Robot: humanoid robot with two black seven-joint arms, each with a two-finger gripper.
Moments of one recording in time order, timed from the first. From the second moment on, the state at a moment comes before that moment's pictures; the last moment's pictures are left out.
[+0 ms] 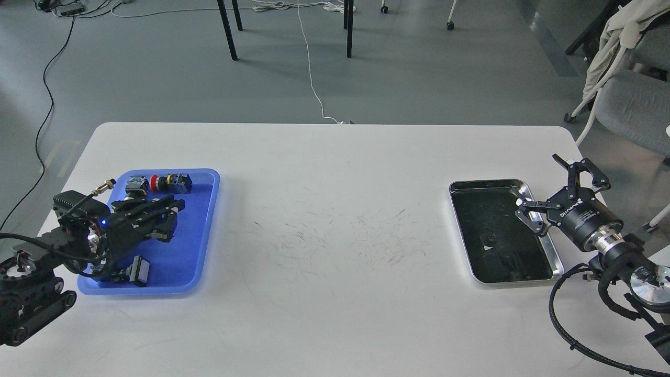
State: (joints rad) left arm -0.51 0.61 -0.41 -0.76 1.82 0.28 -0.41; right arm 0.30 -0.51 1.02 0.87 0.17 0.49 -0.04
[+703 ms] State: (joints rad) left arm -0.64 0.58 -0.42 -0.72 1.67 0.27 -0.41; right arm 0.31 -0.51 1.02 0.88 0.17 0.49 -0.04
